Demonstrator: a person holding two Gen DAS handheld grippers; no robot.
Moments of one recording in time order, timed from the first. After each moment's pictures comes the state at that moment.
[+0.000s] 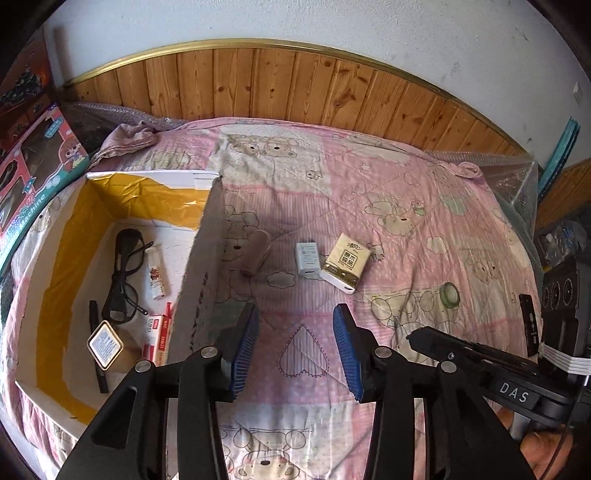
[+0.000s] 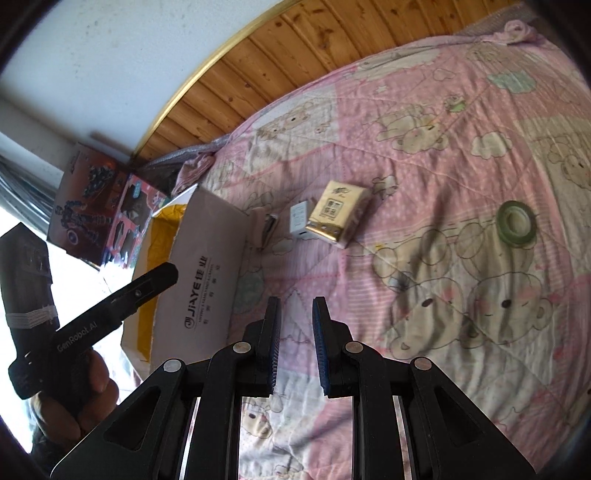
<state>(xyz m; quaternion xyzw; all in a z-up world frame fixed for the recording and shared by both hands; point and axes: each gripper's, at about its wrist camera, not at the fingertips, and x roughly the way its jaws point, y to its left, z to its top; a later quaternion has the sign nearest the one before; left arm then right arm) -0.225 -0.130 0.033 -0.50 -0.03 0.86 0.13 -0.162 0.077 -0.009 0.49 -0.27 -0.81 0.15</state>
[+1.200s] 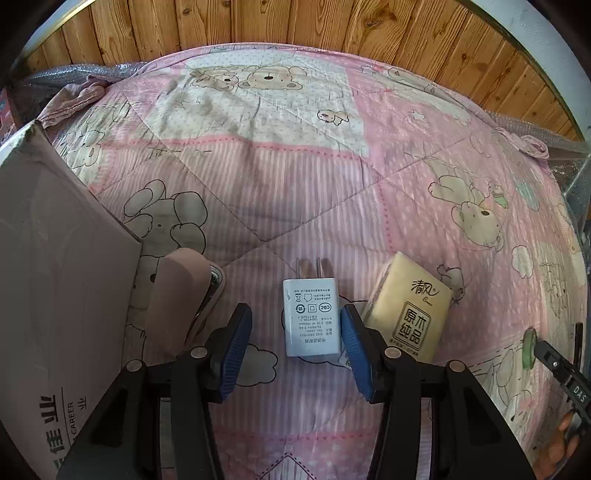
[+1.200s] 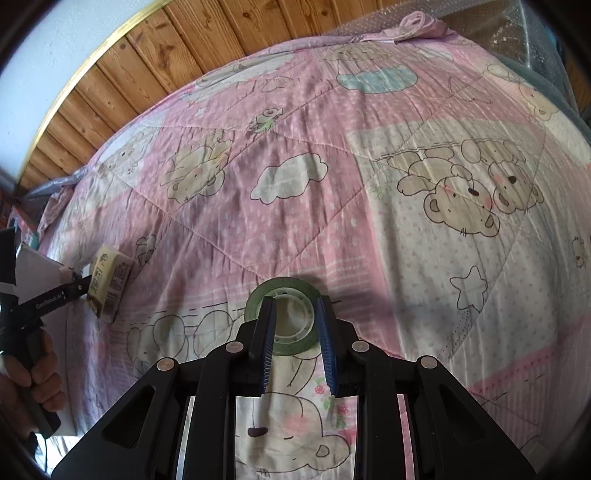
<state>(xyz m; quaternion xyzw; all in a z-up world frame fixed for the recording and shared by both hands) -0.356 -0.076 -0.115 -0.57 -0.01 0.82 0.08 -0.225 0.209 -0.095 0.52 -0.17 -0.84 -0.03</state>
